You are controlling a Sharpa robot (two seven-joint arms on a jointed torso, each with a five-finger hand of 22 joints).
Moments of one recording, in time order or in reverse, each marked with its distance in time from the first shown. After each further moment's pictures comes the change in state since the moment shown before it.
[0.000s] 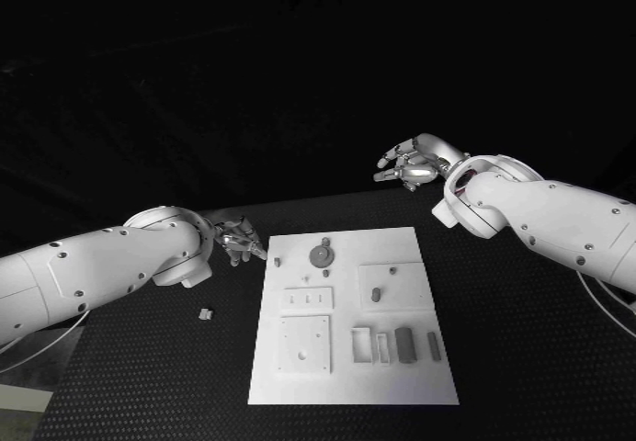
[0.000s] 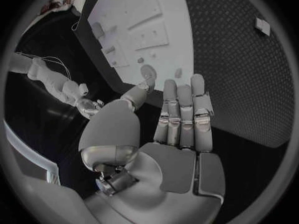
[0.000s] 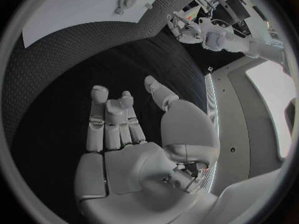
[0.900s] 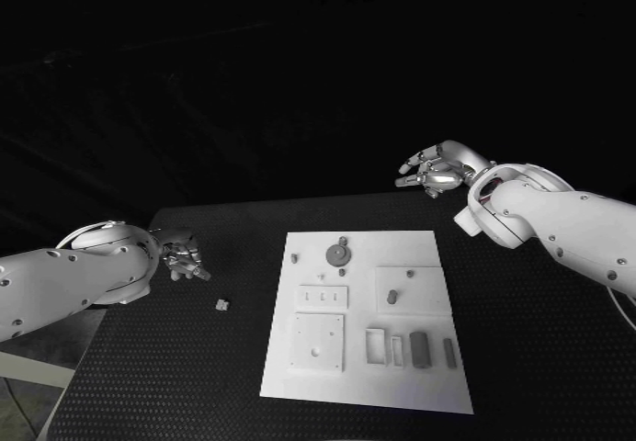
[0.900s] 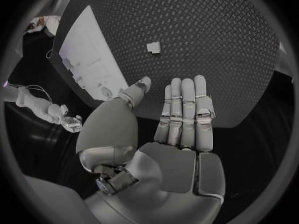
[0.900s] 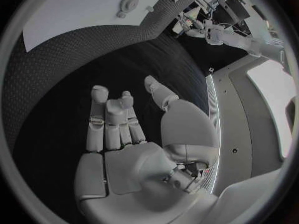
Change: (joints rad) left arm -0.022 -0.252 -0.072 0.033 -0.233 0.029 -0.018; left_hand 0.011 -0.095 0.019 0.133 -0.082 0.015 0.012 0.021 -0.057 0.018 0.033 -0.295 -0.140 -0.031 0.076 -0.203 -0.034 0.001 -0.066 0.070 -0.111 -0.159; right arm -0.014 -0.003 0.000 -0.010 0.003 0.010 -0.001; right_hand 0.000 0.000 0.000 0.000 0.000 -0.003 -0.001 0.000 -0.001 0.000 0.000 0.000 0.000 0.000 0.000 0.000 0.000 0.000 -0.002 0.002 0.000 0.000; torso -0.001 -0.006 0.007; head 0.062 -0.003
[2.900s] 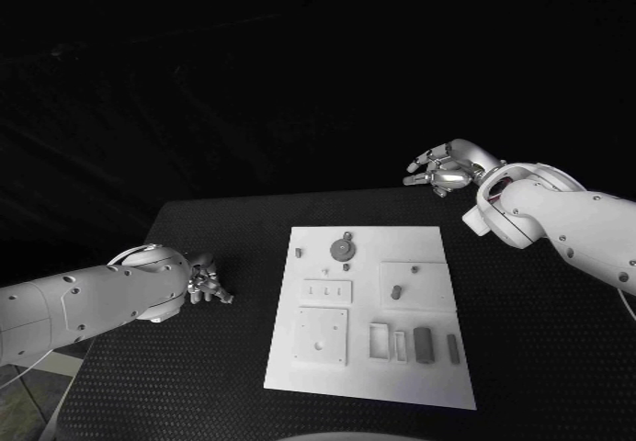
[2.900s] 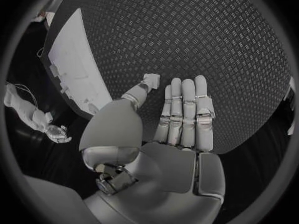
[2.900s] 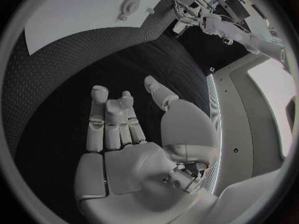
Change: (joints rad) left arm -0.133 0.134 -0.001 -0.103 0.064 -0.025 -0.111; left_hand 0.067 0.122 -0.111 -0.022 -0.004 0.004 0.002 -0.009 -0.035 0.004 0.002 -0.025 0.029 -0.013 0.005 -0.008 0.049 0.000 -0.009 0.009 0.000 0.004; right arm -0.009 -0.003 0.000 -0.001 0.002 0.003 -0.001; right_hand 0.000 0.000 0.003 0.003 0.000 0.002 0.001 0.000 -0.001 0.000 0.000 0.004 -0.002 0.000 0.000 0.000 0.000 0.000 0.000 -0.004 0.000 0.000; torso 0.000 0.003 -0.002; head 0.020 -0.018
